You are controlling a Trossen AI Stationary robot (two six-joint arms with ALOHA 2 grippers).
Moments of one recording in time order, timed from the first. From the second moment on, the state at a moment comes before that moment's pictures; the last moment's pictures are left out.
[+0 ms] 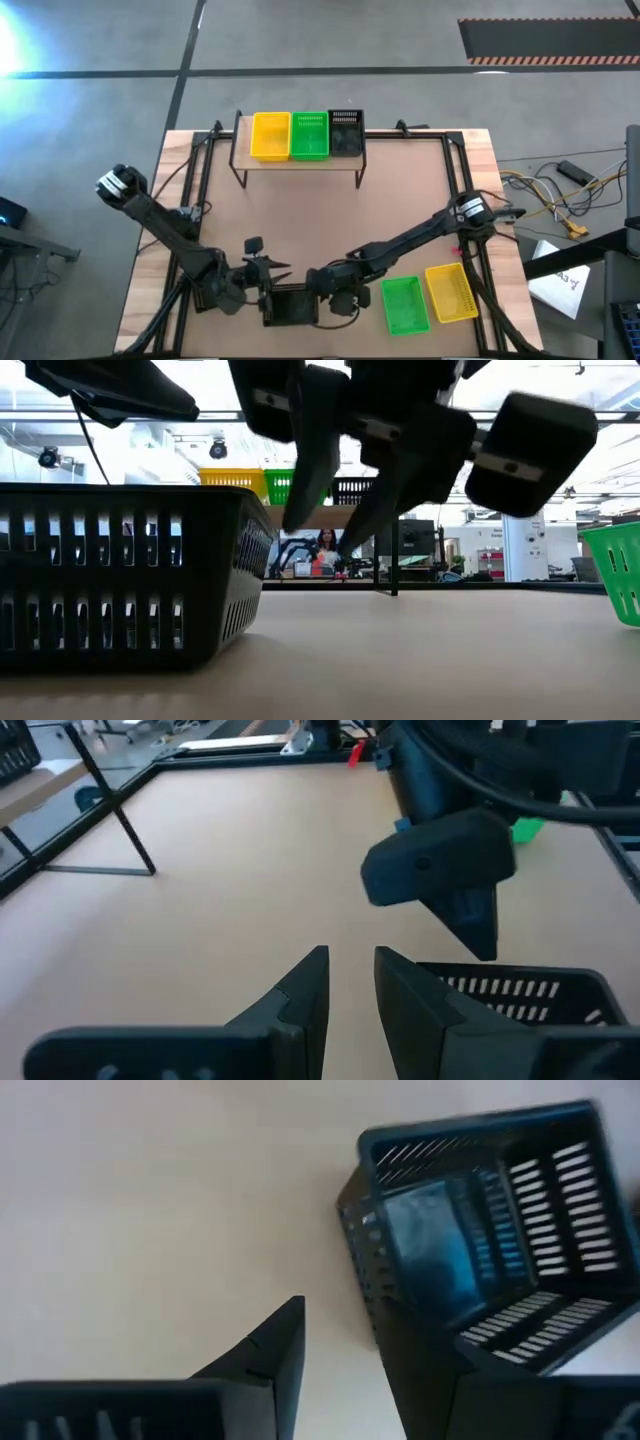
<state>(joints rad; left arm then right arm) -0.75 1.42 0.78 0.00 -0.88 -0.46 0.36 2.05 1.45 -0.33 -0.21 -1.00</state>
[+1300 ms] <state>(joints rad) -0.75 1.43 0.71 -0.05 -1.06 -0.60 0.33 1.89 1.35 -0.52 -0.12 -0.65</state>
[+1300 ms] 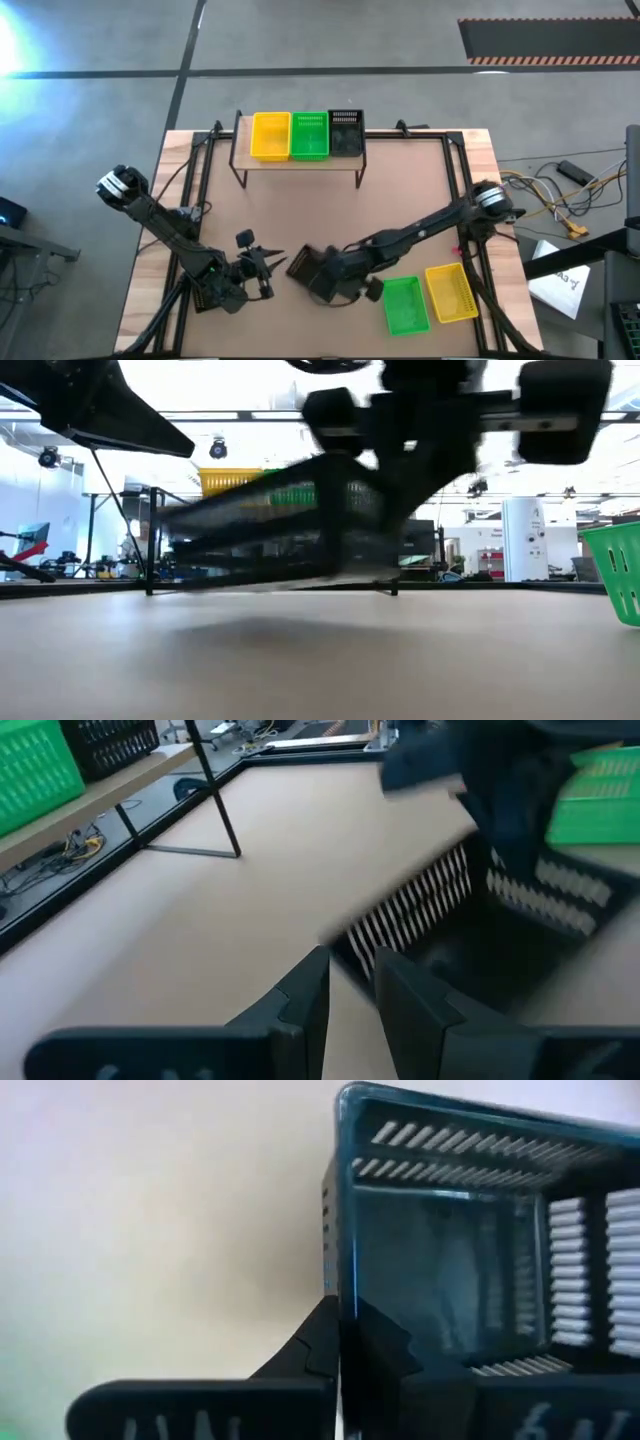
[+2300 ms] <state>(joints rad) -0.64 1.55 0.71 0.12 -1.14 -0.60 -0.47 1.60 1.60 -0.83 -0.11 -0.43</state>
